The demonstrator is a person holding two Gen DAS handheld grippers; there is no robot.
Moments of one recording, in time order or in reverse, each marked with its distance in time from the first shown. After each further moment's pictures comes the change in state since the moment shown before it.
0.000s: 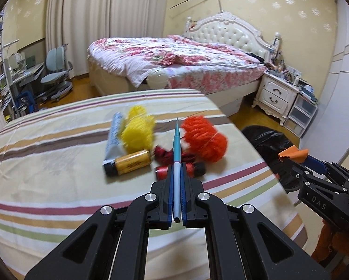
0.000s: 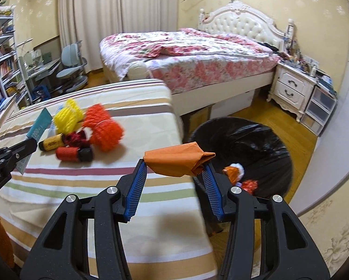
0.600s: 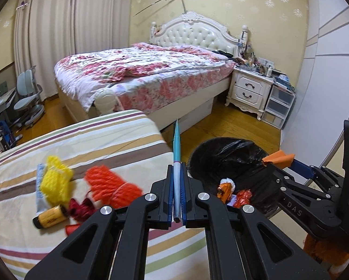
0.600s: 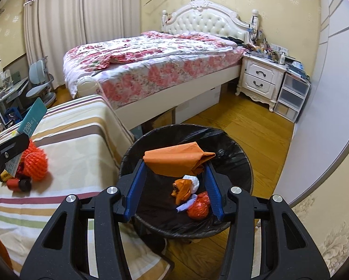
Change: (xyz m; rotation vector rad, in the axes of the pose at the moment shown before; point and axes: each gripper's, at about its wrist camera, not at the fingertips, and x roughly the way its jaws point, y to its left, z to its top) left arm 0.059 -0.112 0.045 0.143 -0.025 -0.117; right arm 0.034 -0.102 0.020 0.129 -0.014 -0.152
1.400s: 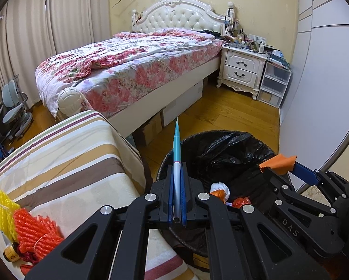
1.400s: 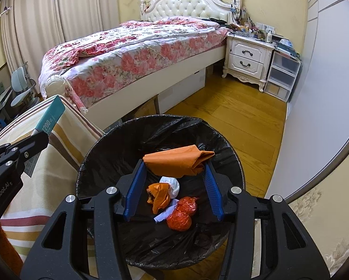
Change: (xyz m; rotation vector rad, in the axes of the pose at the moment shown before) left arm 0.098 -0.055 0.023 0.098 0.101 -0.012; right arm 0.072 -0.047 0.006 0.097 0.080 -0.054
